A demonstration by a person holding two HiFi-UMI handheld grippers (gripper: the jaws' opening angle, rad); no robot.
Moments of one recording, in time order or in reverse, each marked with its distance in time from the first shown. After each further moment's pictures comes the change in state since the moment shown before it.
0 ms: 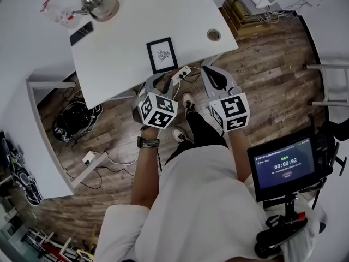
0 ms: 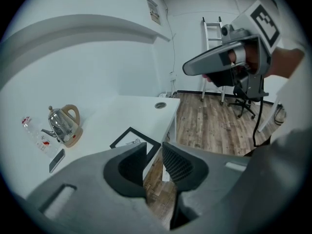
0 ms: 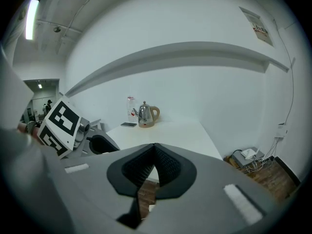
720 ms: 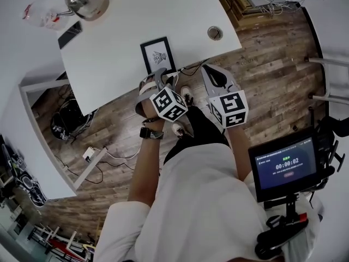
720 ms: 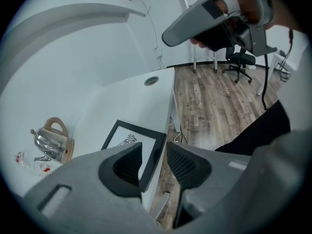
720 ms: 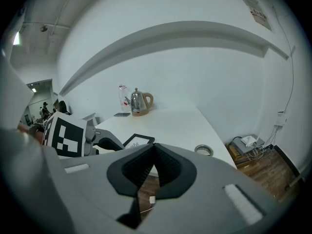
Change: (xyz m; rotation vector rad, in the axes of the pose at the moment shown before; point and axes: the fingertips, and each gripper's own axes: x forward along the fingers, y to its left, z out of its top) left arm 0.104 0.008 -0.035 0.280 0.239 -0.003; right arm 0.063 -0.042 -0.052 0.069 0.130 -0.012
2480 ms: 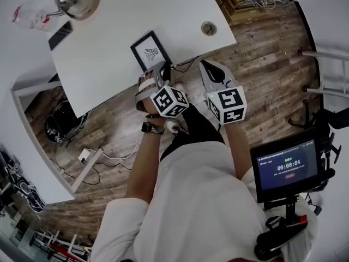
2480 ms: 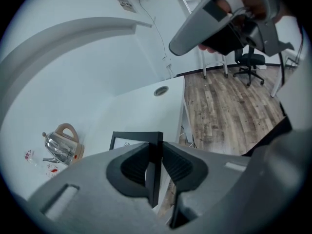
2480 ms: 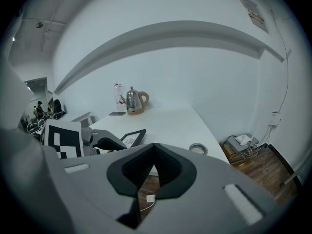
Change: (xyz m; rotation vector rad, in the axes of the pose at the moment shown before) left arm 0.018 0.016 0.028 -0.032 -0.101 0.146; right arm 0.008 -0.021 -0.006 0.018 0.026 -0.054
